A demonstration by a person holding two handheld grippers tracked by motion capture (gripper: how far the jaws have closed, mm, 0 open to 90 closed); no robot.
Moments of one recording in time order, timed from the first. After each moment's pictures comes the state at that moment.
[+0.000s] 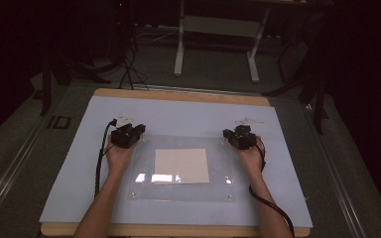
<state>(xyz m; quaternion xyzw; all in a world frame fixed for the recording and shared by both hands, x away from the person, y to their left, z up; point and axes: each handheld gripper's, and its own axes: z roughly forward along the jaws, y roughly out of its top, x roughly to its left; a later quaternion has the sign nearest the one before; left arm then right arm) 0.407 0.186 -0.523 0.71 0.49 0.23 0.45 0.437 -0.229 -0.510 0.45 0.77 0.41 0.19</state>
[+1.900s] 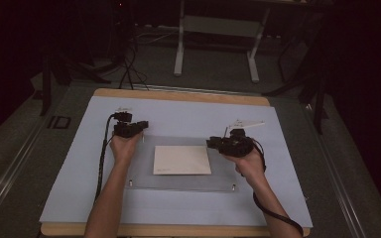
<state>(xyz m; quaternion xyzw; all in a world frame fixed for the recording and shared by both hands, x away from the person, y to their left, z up) 0.446 0.189 -0.523 0.67 0.57 0.12 0.46 0.377 -0.196 -0.448 0.35 0.81 0.48 0.04</state>
